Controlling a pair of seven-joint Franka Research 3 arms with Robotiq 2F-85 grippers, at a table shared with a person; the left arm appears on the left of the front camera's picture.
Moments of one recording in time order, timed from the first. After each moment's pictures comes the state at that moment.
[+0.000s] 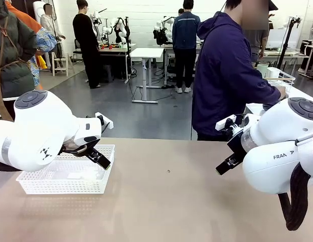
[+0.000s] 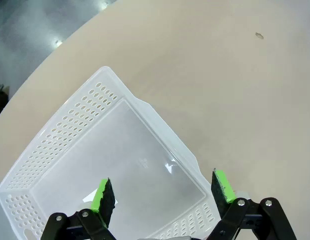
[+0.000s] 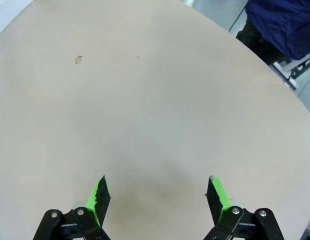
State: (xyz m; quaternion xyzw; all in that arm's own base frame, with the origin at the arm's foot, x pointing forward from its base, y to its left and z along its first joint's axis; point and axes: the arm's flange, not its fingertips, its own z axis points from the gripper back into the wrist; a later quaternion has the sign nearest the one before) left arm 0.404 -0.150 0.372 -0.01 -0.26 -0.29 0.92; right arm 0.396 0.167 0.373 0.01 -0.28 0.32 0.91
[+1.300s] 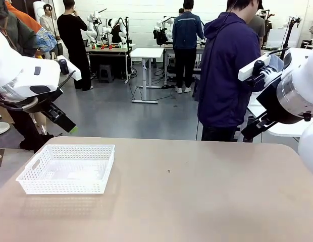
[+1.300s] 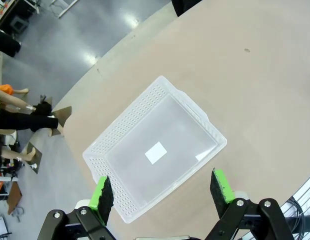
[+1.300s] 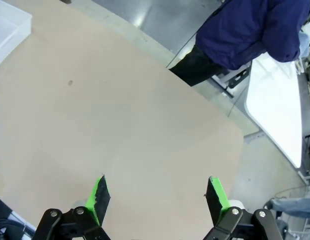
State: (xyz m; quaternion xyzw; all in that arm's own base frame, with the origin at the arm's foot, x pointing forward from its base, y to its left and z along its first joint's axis) left arm 0.312 -0.112 0.552 0.06 -0.31 -0.32 0.89; right arm 0.285 0.166 0.553 -0.11 -0.36 0.29 0.88
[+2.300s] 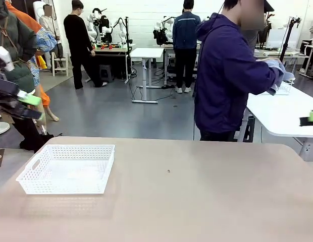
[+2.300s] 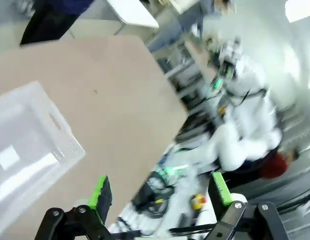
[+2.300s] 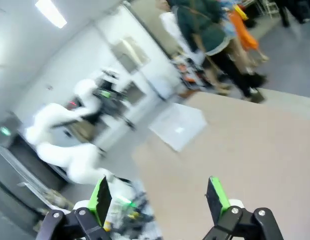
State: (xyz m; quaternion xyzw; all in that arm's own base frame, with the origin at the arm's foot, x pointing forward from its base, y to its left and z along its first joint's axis) left arm 0.351 0.086 0.528 -0.54 -0.20 -0.16 0.80; right arm 0.340 -0.106 0.494 0.57 -0.36 0.24 0.70
